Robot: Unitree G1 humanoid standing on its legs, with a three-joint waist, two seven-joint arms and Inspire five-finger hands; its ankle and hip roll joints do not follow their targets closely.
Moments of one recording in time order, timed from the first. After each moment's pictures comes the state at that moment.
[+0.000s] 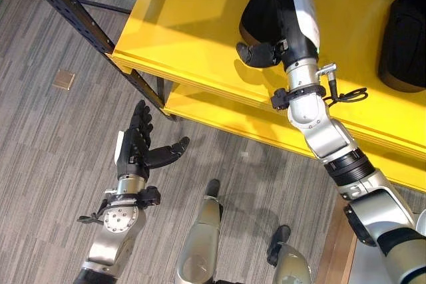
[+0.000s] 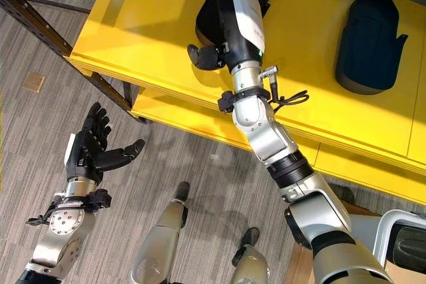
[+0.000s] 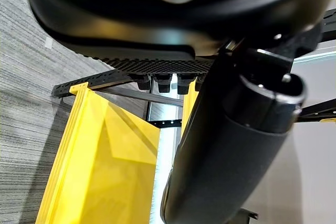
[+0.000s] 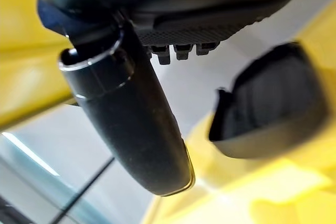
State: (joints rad) left arm 0.03 0.54 -0.12 -0.11 -0.47 -0.18 0.32; right arm -0.94 -0.42 0.41 0.36 -0.17 0.02 -0.42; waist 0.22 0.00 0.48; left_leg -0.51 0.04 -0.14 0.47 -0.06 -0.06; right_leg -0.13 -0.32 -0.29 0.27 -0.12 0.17
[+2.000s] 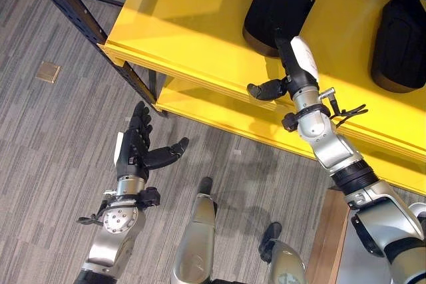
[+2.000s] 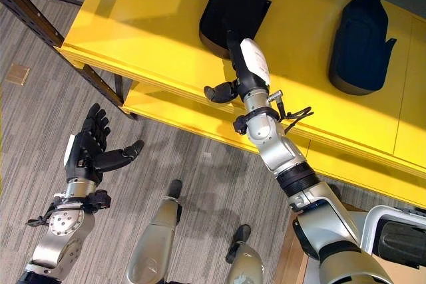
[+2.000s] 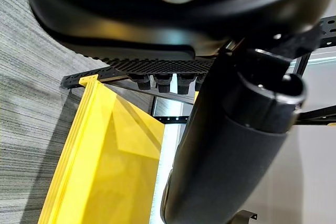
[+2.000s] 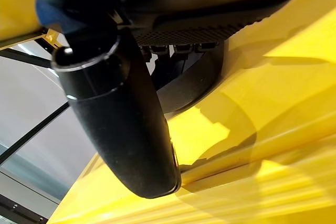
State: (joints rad) left arm 0.03 0.53 -0.12 -0.11 -0.46 -0.17 0.32; right arm -0.86 -0.48 0.42 0.40 -0.16 0.02 -0.29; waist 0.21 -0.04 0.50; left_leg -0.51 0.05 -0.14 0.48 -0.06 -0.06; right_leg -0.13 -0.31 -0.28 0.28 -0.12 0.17
